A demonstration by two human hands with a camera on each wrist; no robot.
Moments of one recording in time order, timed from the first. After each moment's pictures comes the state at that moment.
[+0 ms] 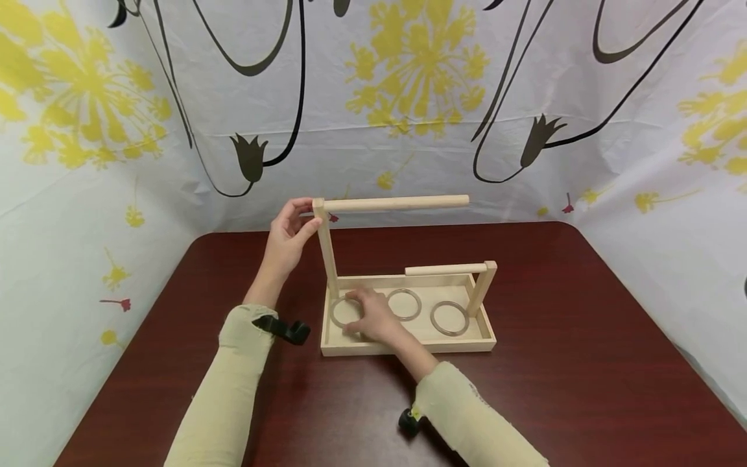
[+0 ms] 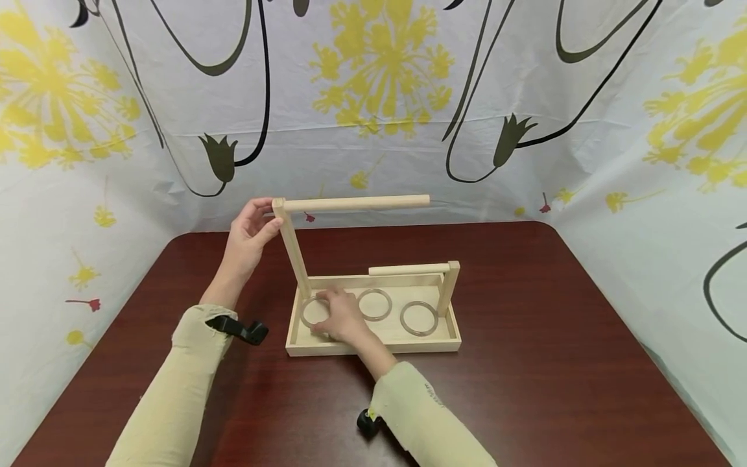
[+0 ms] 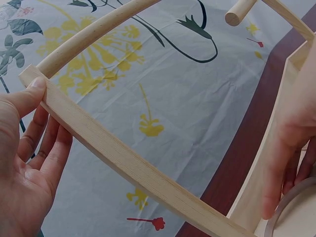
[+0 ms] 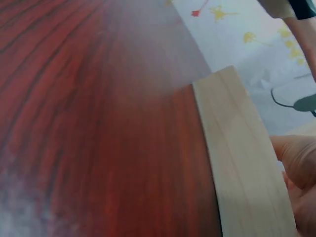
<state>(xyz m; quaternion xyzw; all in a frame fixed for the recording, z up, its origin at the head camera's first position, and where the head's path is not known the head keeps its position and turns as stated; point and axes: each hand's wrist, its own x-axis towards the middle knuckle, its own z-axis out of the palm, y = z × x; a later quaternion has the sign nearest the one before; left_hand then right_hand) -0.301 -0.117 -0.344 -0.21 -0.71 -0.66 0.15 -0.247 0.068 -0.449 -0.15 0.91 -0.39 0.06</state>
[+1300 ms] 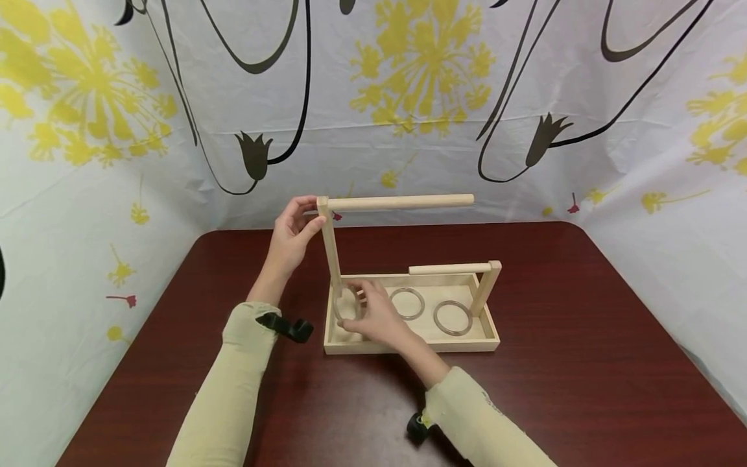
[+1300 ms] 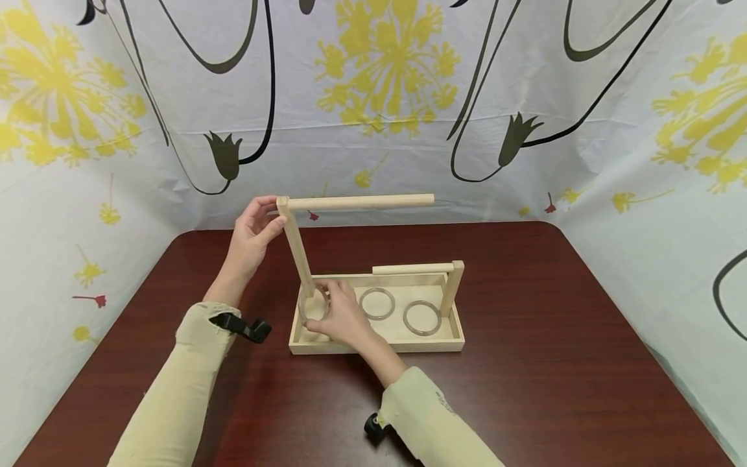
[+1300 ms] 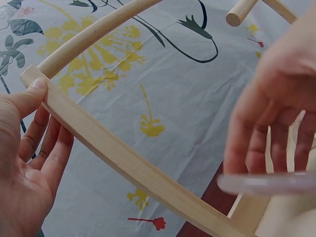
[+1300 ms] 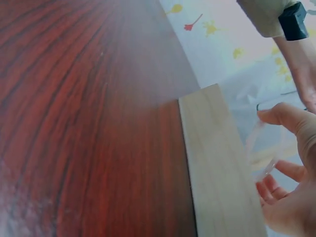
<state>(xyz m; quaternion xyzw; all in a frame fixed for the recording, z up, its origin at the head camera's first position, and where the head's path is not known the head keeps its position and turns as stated) -0.305 -0.118 -0.347 -0.22 -0.70 -0.66 0.15 -0.232 0.069 -0.435 -0.19 0.86 -0.47 0.01</state>
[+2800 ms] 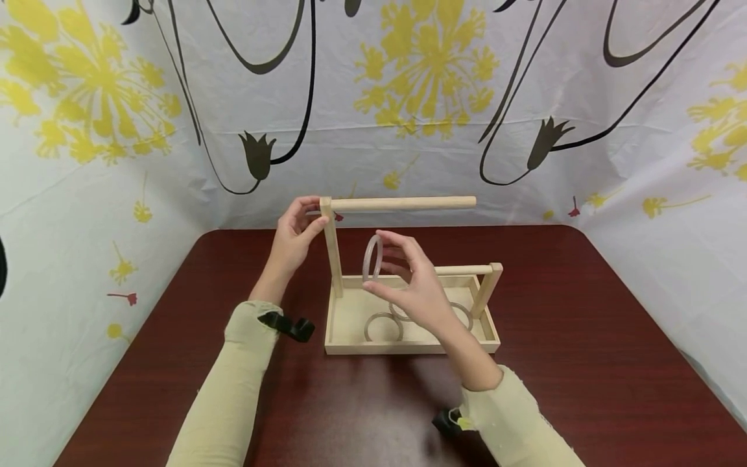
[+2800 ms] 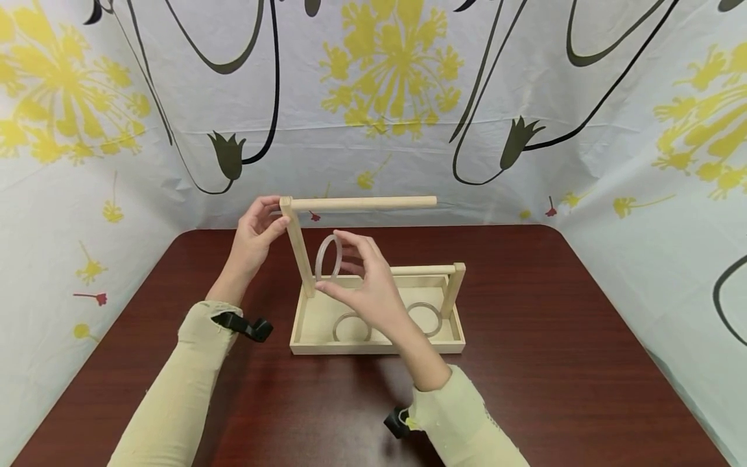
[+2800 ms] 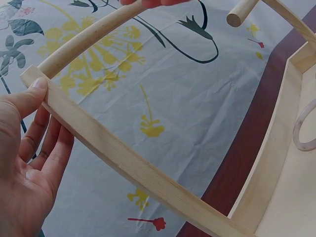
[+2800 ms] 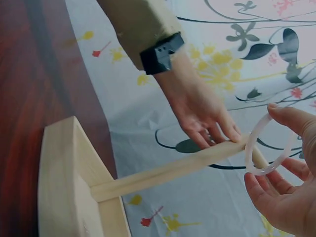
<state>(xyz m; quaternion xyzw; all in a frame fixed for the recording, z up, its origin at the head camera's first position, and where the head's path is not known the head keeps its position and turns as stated) -0.304 -0.118 -0.345 -0.23 -0.69 -0.67 0.15 -0.205 0.111 -0.337 -0.25 0.73 -0.63 -0.09</state>
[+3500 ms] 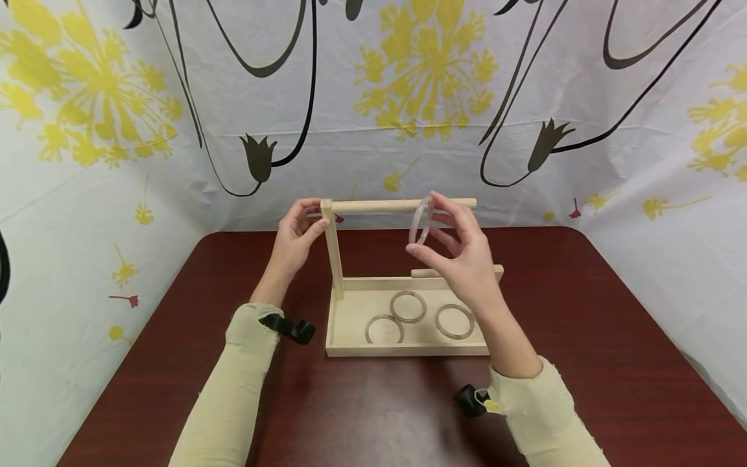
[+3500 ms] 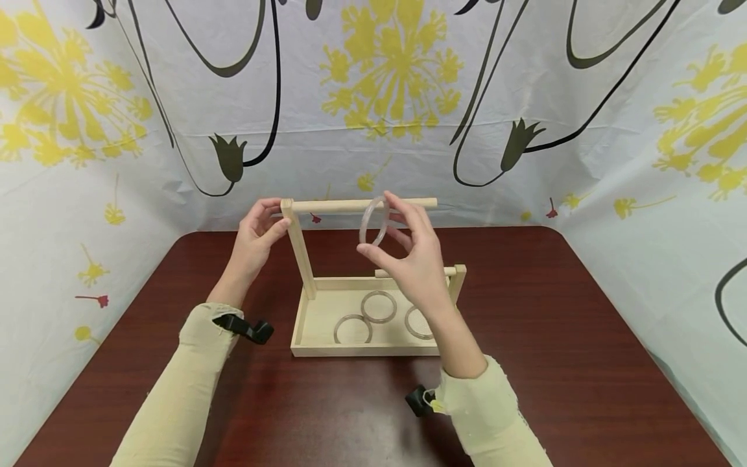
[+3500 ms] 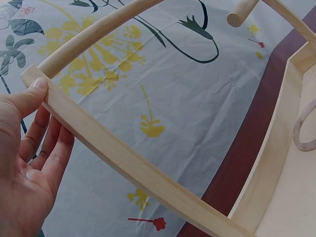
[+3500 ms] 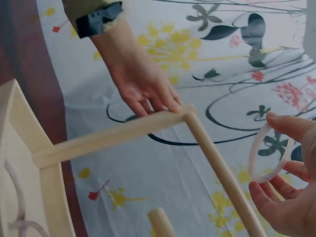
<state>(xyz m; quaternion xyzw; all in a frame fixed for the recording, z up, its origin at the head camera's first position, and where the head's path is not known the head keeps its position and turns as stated) -0.302 -0.118 -0.344 -0.22 -0.69 -0.67 0.15 -0.212 0.154 -0.296 -0.21 0.72 -0.63 -0.20</state>
